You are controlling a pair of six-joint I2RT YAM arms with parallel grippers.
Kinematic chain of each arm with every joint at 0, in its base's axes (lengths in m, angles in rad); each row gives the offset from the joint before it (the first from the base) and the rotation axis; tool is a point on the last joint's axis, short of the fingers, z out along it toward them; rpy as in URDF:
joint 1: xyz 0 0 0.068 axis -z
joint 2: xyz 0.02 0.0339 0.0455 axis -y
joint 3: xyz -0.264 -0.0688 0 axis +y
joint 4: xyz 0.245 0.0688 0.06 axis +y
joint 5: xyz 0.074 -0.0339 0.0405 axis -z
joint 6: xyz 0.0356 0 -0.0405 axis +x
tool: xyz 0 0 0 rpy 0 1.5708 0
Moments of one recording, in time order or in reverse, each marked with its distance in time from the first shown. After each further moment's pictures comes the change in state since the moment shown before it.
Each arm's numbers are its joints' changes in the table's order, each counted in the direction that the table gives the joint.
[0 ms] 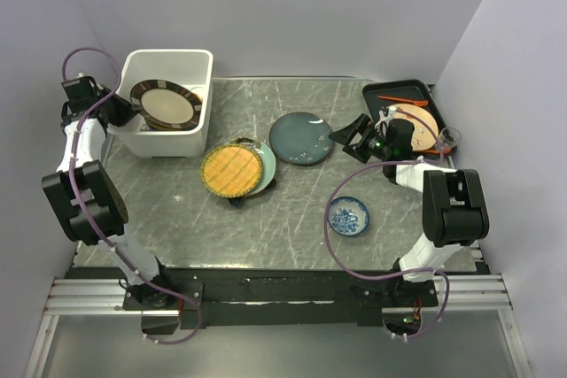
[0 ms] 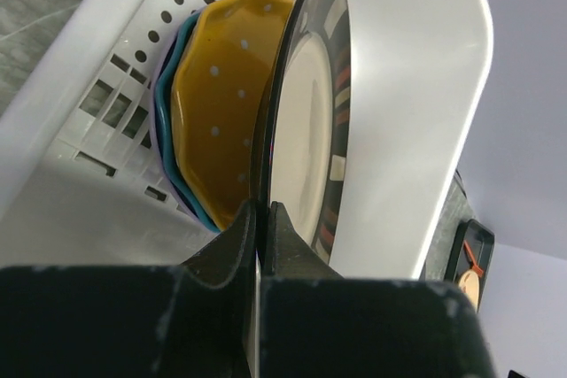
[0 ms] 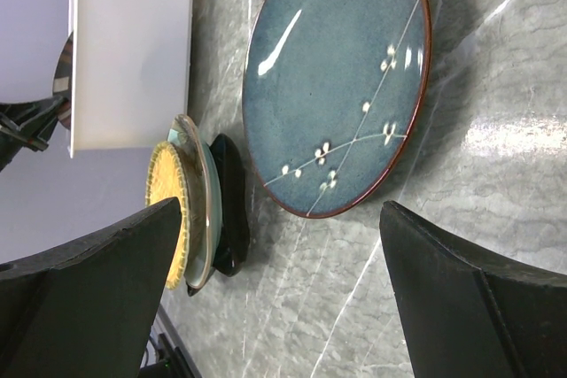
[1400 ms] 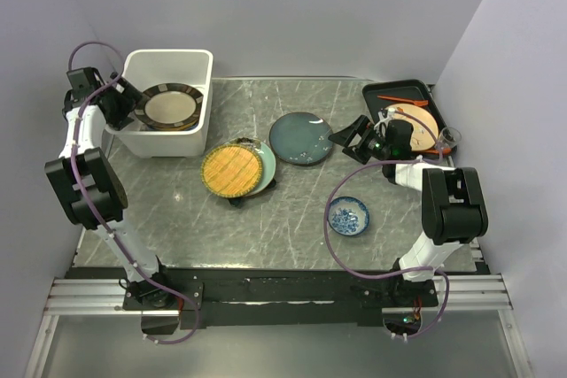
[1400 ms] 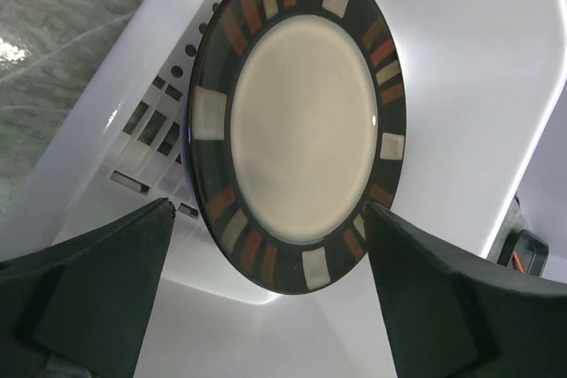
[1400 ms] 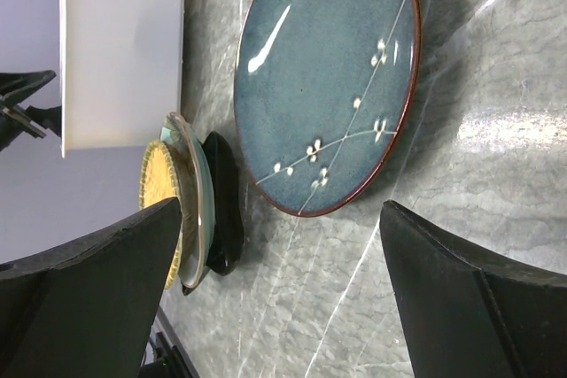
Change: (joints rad) left arm 0.018 -0.150 -0.199 0.174 -0.077 0.086; right arm 0.000 -0.018 0.000 0.000 0.000 -0.006
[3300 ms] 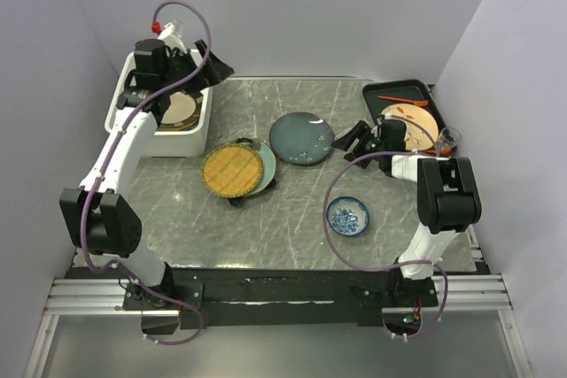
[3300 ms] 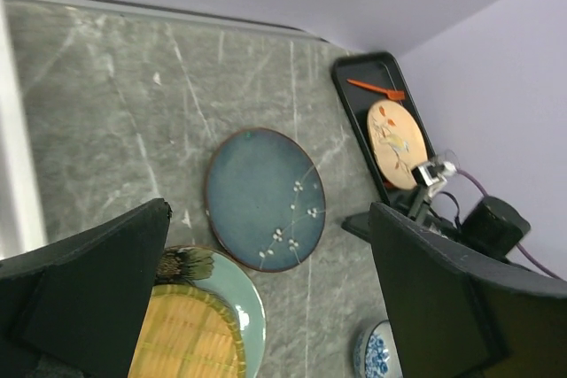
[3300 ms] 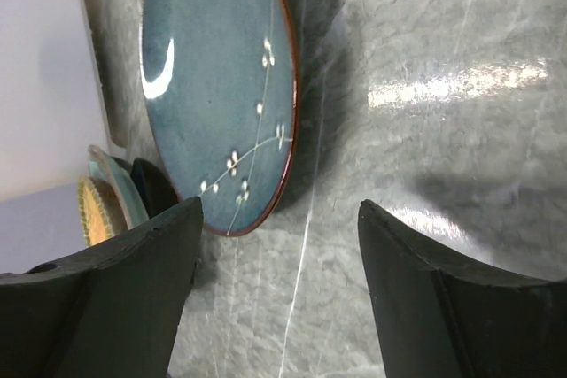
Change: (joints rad) left arm 0.495 0.291 0.022 -0.168 0.099 0.068; right arm -0.009 -0.093 -0.080 0.178 0.132 -0.030
